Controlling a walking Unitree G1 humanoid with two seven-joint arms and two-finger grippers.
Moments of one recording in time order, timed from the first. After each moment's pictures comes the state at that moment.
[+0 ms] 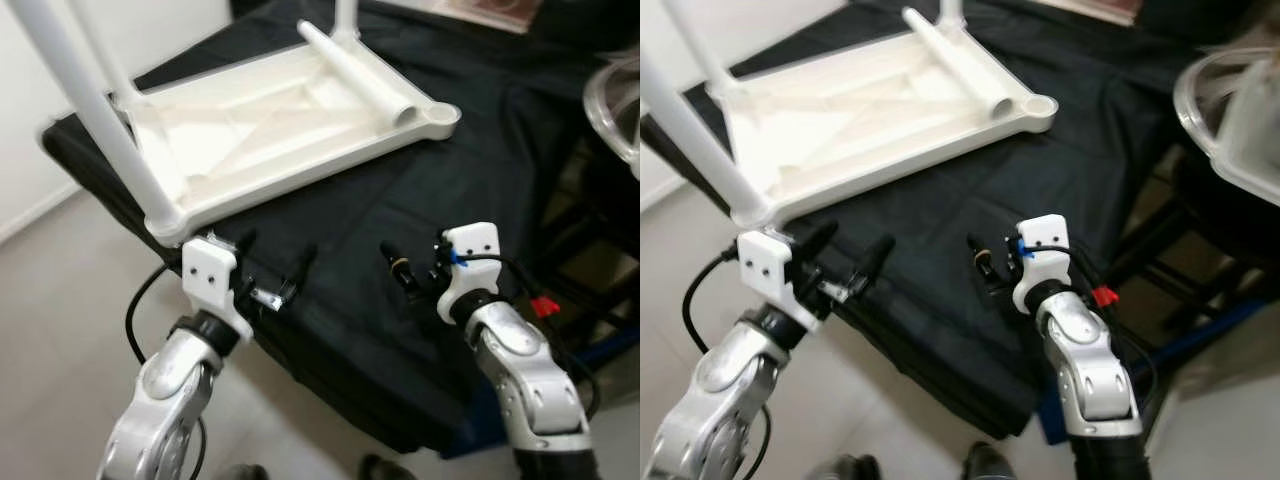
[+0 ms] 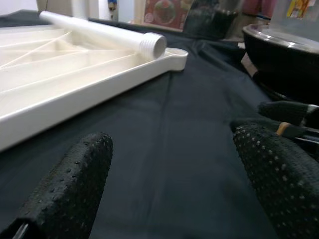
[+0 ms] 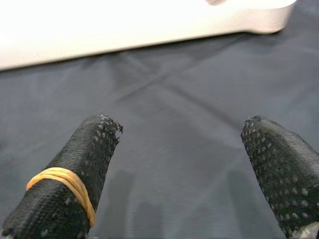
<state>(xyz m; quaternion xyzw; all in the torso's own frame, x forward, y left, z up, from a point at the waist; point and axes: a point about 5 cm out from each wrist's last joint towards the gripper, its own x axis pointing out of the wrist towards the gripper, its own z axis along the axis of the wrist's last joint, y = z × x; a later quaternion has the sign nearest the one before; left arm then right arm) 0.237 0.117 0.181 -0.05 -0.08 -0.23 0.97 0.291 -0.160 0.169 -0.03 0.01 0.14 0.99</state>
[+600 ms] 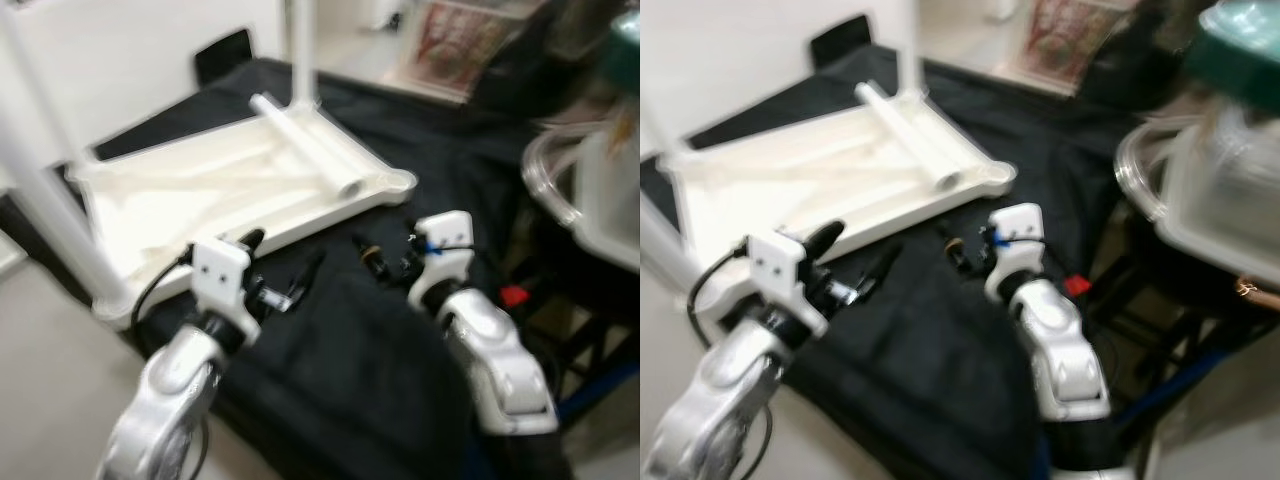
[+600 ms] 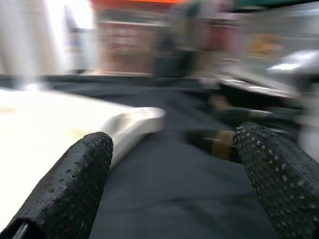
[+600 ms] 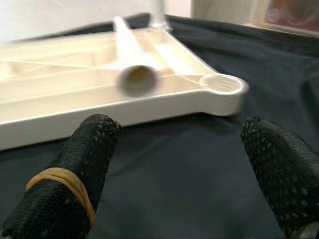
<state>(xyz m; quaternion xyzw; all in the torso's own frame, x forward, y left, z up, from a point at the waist) 0.241 0.082 0.201 -0.03 -0.11 -0.32 0.94 0.309 -0.171 0.180 -0.03 -0.02 0.13 0.99</state>
